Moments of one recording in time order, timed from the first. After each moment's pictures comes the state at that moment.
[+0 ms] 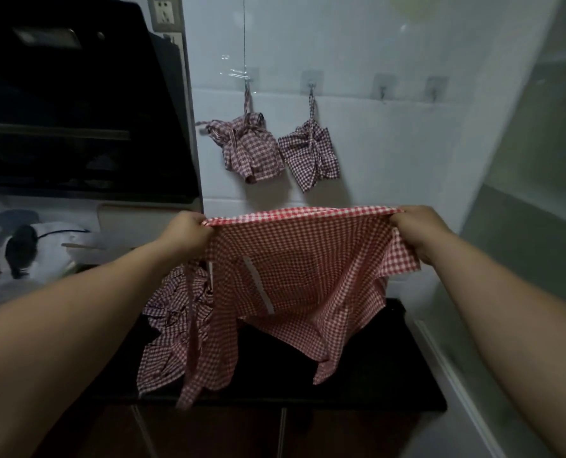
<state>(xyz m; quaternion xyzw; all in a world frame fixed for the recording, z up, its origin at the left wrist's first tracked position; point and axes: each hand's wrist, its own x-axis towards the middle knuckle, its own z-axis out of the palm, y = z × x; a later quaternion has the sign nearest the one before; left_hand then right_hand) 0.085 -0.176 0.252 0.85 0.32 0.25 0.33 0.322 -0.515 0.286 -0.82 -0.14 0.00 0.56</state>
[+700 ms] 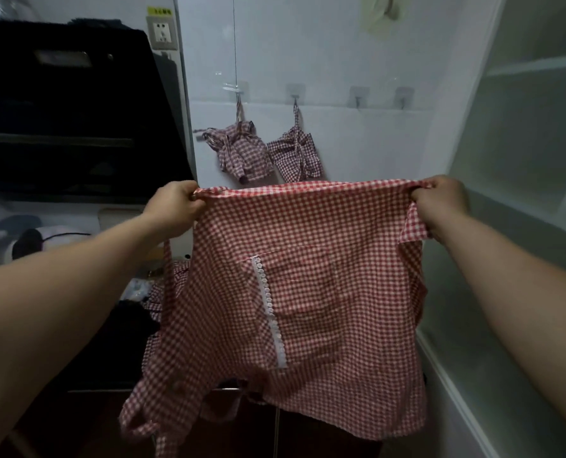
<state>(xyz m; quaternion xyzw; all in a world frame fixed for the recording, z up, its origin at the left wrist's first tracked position) 0.020 -0.223 0.318 0.90 0.23 0.30 0.23 0.287 -0.592 0.330 -0.82 -0.08 -0.17 0.54</state>
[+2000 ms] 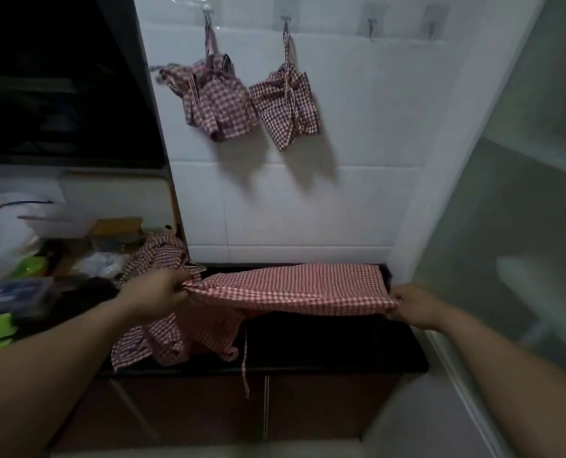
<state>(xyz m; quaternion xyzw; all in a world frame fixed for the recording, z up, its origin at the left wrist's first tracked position) 0.052 -0.187 0.114 0.97 0.21 0.00 0.10 0.338 -0.619 0.100 -0.94 -0.27 0.16 0.10</state>
